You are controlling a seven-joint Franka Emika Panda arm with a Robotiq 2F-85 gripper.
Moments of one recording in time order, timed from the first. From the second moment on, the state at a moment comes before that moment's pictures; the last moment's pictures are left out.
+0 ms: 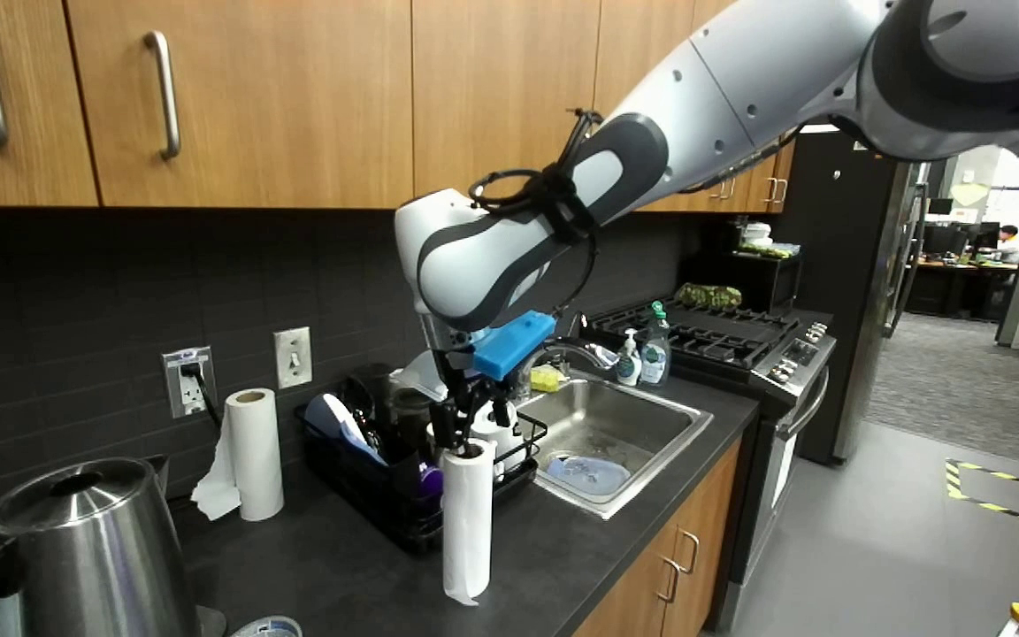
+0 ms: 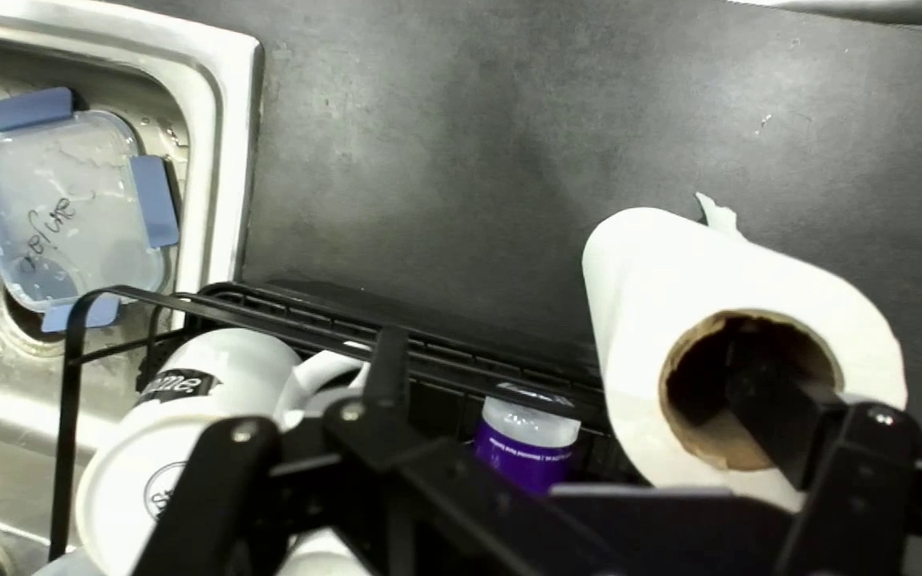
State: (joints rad) arm 0.29 0.36 0.15 -1.83 -0.28 2.03 0.13
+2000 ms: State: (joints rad) arm 0.43 0.40 0.16 -1.77 -0.47 1.94 0.23
